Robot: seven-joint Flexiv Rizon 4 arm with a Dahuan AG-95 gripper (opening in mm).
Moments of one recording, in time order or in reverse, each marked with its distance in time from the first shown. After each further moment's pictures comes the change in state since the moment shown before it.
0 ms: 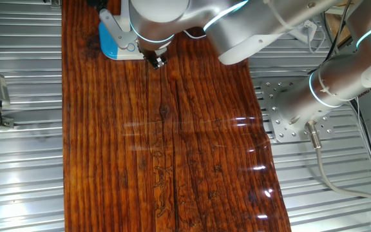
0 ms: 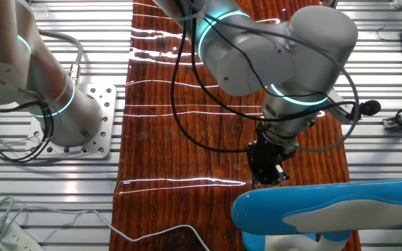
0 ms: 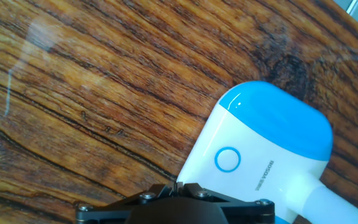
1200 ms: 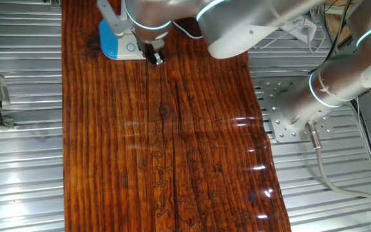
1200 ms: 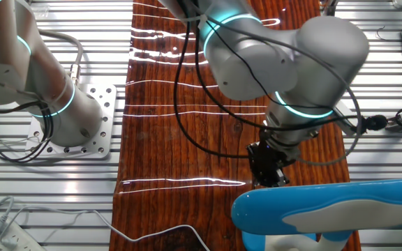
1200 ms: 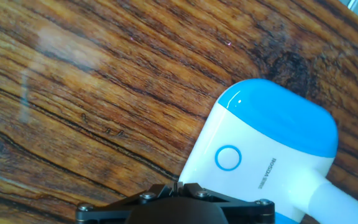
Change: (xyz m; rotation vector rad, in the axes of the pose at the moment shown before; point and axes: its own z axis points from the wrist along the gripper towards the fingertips) arm 0.000 0.000 0.000 -0.089 -0.024 0.066
